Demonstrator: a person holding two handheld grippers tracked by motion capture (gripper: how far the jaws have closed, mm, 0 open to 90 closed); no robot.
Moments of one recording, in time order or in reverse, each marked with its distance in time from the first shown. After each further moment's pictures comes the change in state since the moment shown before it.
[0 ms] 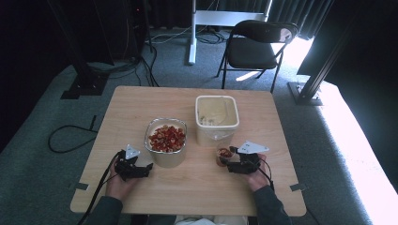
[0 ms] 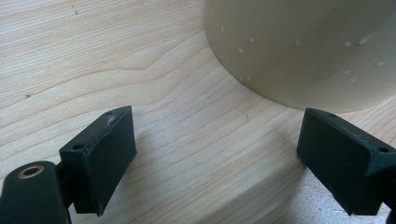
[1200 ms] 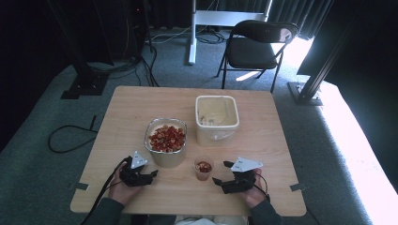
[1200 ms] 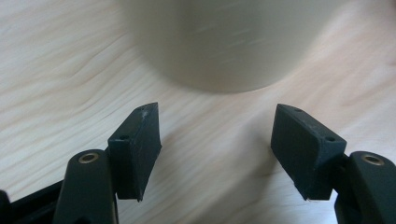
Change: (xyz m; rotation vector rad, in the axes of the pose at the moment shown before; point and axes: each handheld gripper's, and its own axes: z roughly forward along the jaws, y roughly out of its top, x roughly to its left) left arm -0.037 -0.002 -0.015 -0.013 -0.101 0.138; right arm 0.048 -0.020 -0.012 0.030 0.113 -0.071
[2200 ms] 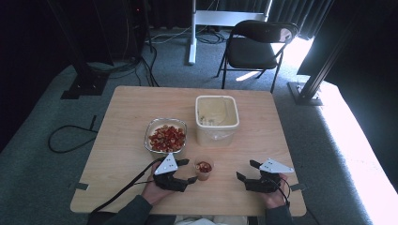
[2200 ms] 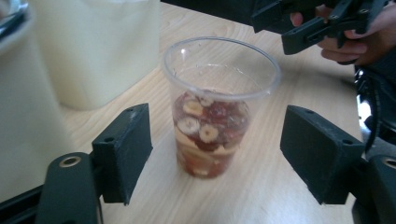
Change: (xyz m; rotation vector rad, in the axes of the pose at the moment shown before) left arm -0.081 0.061 0.023 -0.327 -0.388 0.162; right arm -0.033 -0.034 -0.056 -0.081 -0.181 0.164
